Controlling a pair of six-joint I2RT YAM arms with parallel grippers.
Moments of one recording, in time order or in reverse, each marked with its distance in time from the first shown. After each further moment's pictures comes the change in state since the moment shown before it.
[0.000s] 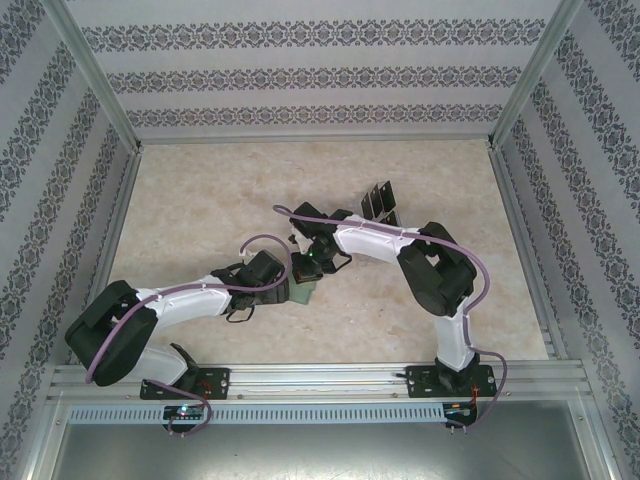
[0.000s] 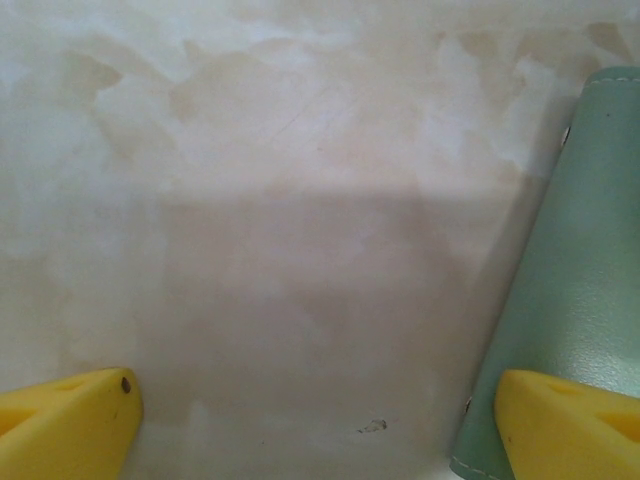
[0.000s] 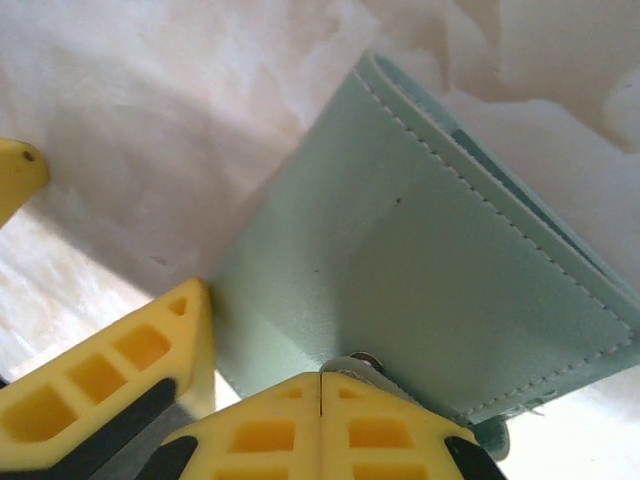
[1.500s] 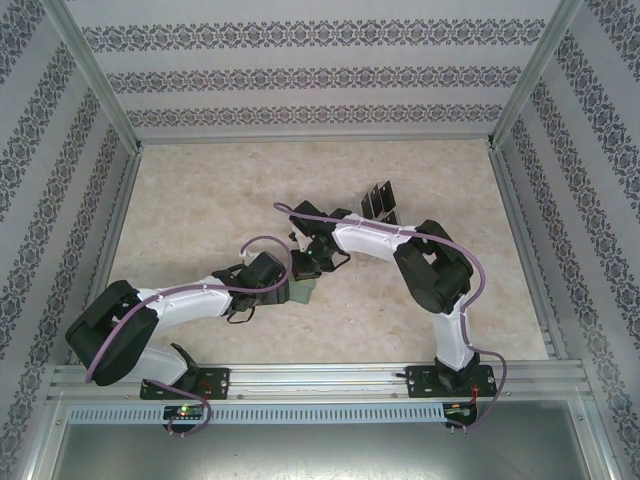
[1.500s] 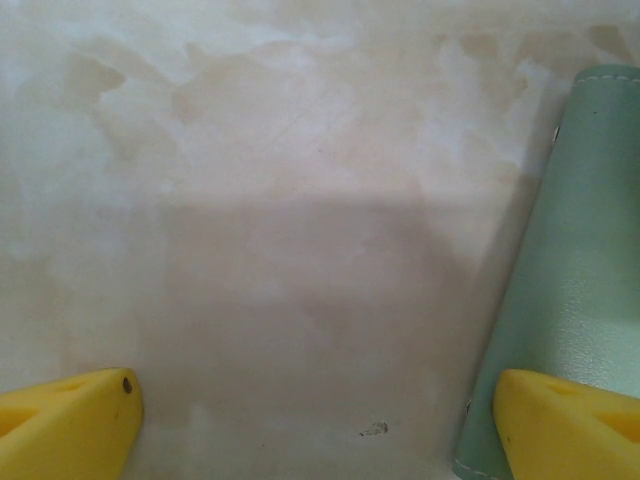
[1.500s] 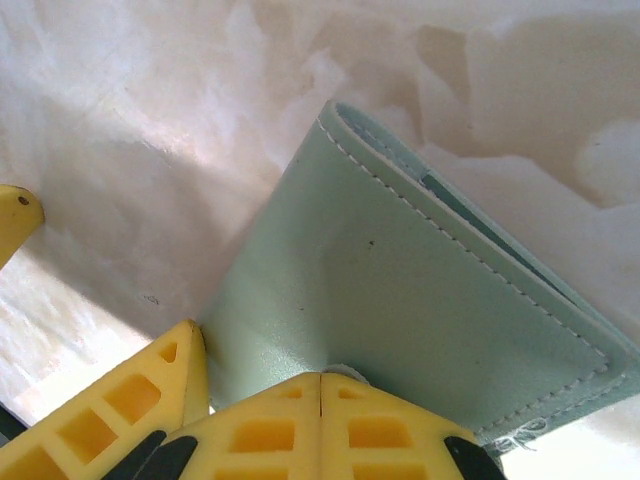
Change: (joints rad) left arm -0.012 0.004 -0.004 0.009 -0.019 -0.009; right arm -0.010 0.024 0.014 0.028 0.005 0.027
